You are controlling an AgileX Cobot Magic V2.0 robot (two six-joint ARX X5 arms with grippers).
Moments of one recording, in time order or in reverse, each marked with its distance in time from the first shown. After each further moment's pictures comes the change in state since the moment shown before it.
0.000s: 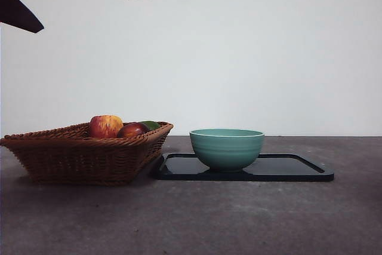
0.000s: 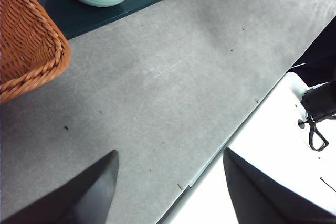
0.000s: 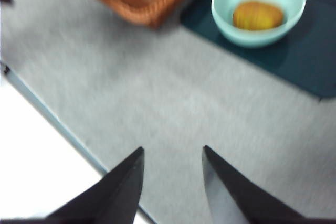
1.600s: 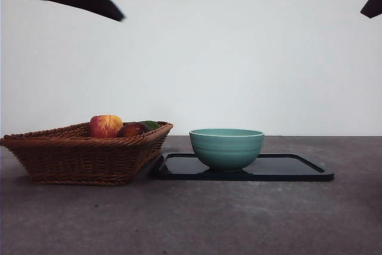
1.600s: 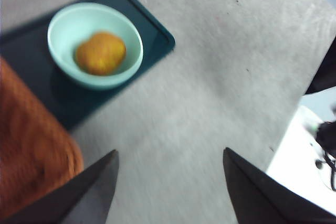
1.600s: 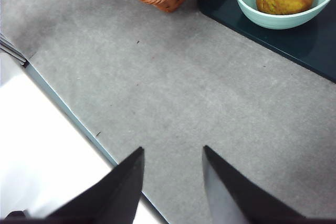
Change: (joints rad) left arm -0.016 0.428 0.337 0.112 0.000 0.107; right arm 0.000 -0.026 -0.095 0.064 -0.070 0.000
